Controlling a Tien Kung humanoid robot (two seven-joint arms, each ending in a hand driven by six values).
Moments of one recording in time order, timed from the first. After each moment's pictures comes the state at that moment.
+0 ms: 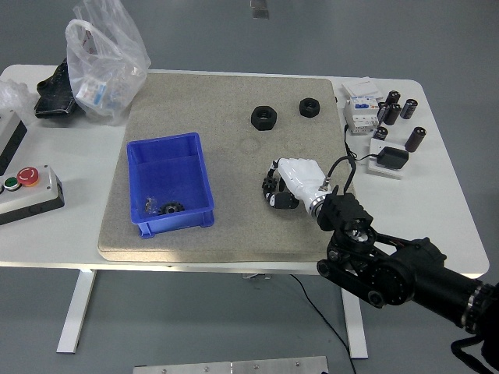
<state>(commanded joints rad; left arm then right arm) 0.01 0.08 -1.46 -0.18 1.49 0.13 0.11 0.67 -0.12 0.44 0.96 -1.90 -0.33 -0.35</state>
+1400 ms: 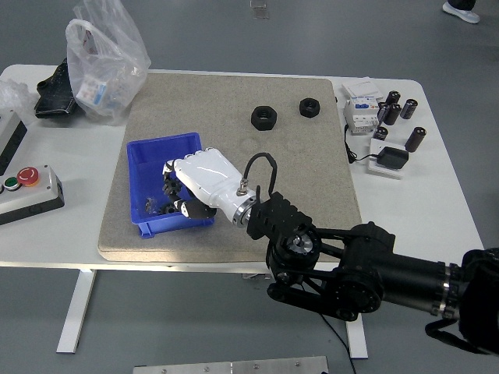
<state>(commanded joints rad) 0.01 0.09 -1.46 -0.18 1.48 0.13 0.11 0.82 -0.02 0.25 1.22 -2.00 -0.33 -0.39</state>
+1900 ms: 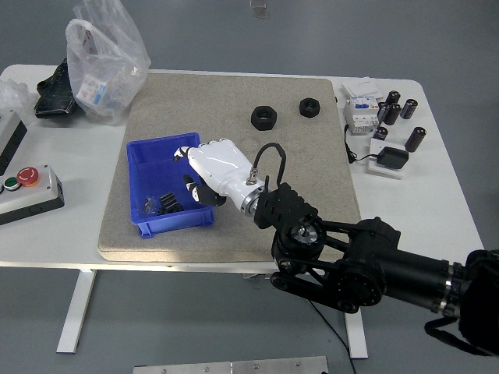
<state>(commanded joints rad) 0.01 0.09 -1.46 -0.18 1.49 0.13 0.11 0.81 -0.03 0.33 1.20 -2.01 -0.31 -0.40</state>
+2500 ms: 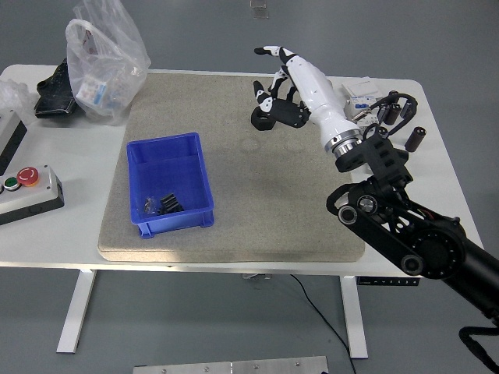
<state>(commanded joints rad) 0.00 0.09 -1.46 -0.18 1.48 0.13 0.10 0.59 -0.22 0.88 1.37 -1.65 -0.44 -0.10</state>
